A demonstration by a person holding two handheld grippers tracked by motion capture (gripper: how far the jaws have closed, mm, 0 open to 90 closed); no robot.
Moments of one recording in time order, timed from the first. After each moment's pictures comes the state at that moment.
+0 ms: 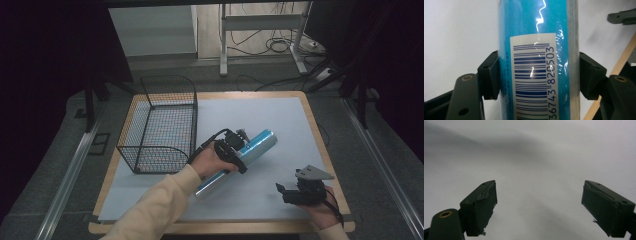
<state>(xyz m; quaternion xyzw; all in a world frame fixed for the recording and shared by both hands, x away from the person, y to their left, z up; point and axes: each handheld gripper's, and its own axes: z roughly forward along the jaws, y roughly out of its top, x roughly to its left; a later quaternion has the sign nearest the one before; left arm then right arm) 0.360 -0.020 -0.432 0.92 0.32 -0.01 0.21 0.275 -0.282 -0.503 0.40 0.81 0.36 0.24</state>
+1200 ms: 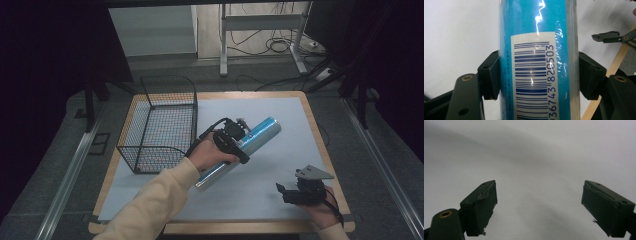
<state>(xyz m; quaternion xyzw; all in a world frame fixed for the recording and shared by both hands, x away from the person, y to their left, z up) 0.362 -0.016 -0.395 0.91 0.32 0.03 0.25 0.276 -0.283 -0.505 0.40 0.81 0.35 0.23</state>
